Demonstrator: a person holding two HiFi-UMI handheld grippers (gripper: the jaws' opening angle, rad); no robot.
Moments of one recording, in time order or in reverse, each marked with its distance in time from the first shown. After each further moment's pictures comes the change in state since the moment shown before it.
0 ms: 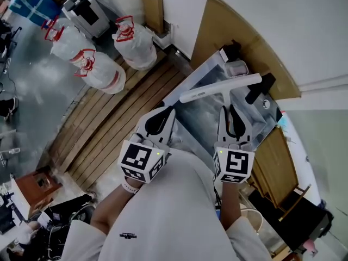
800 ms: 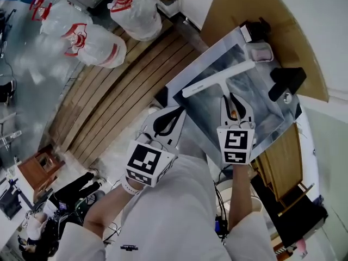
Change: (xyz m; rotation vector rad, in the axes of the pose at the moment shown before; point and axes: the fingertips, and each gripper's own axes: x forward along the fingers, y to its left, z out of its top) left arm 0.046 0.019 -0.095 -0.063 0.223 -0.025; right arm 0.093 0.024 -0.151 -0.166 0.387 0.192
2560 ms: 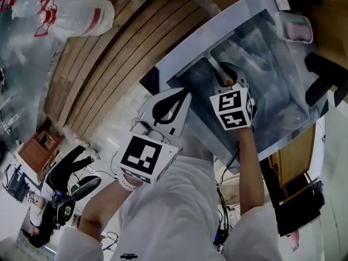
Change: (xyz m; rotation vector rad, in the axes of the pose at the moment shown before) left arm 0.086 0.036 -0.087 -0.112 0.140 0.004; right arm 0.159 0.055 -0.128 -0.104 0.238 0.302
